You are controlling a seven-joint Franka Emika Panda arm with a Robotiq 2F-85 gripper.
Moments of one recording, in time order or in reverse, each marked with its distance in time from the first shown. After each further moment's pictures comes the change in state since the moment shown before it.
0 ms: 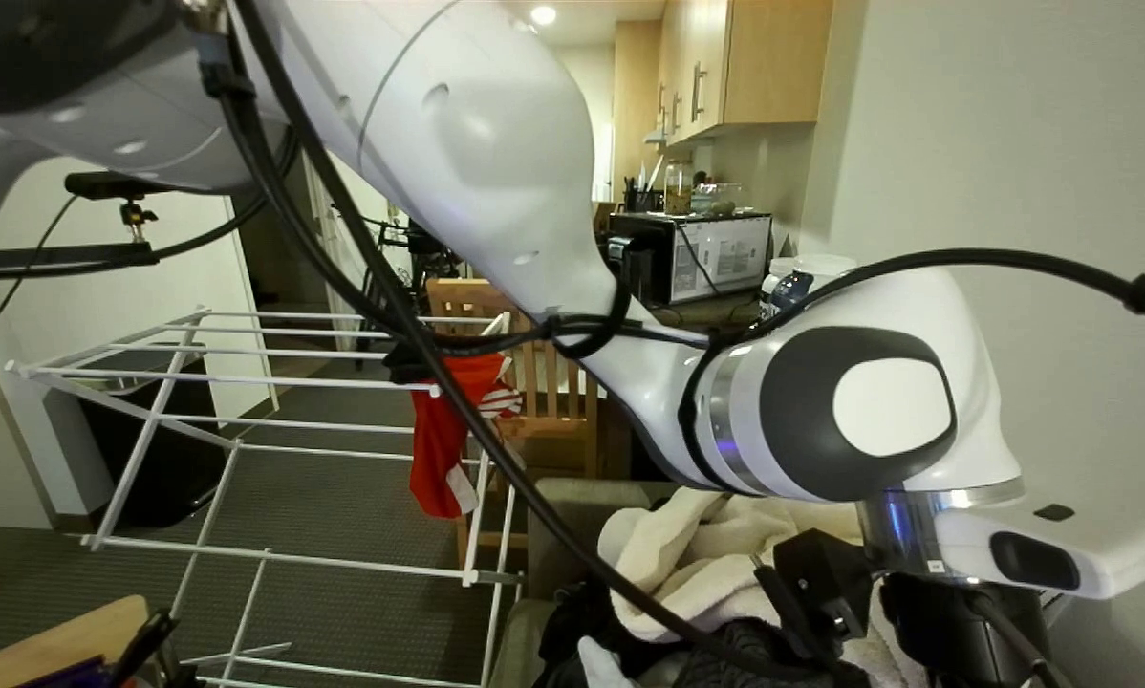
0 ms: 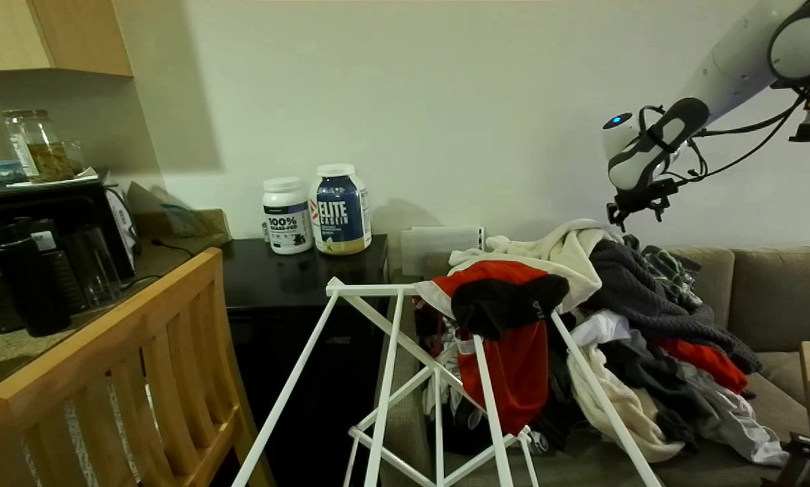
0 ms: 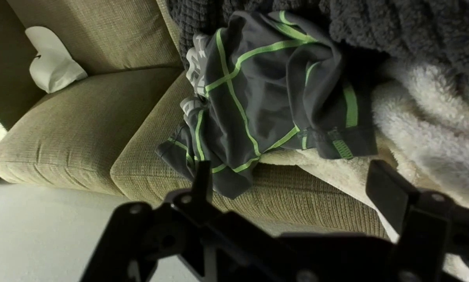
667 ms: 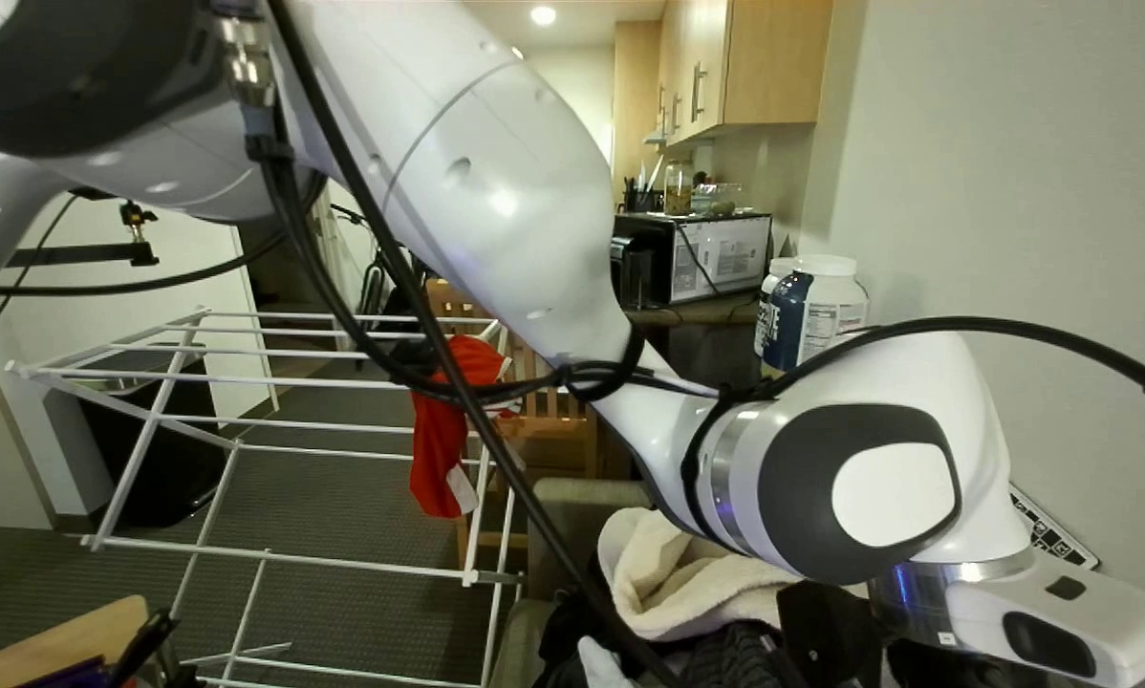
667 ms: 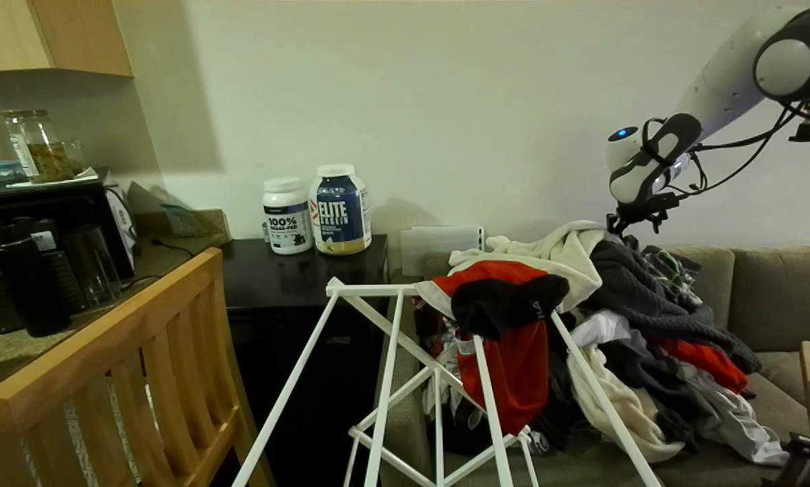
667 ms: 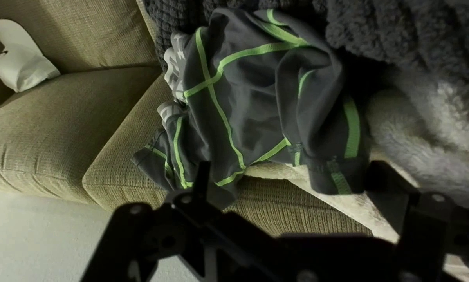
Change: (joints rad) arm -0.015 0.067 -0.013 -0.004 0.072 0.105 -0.066
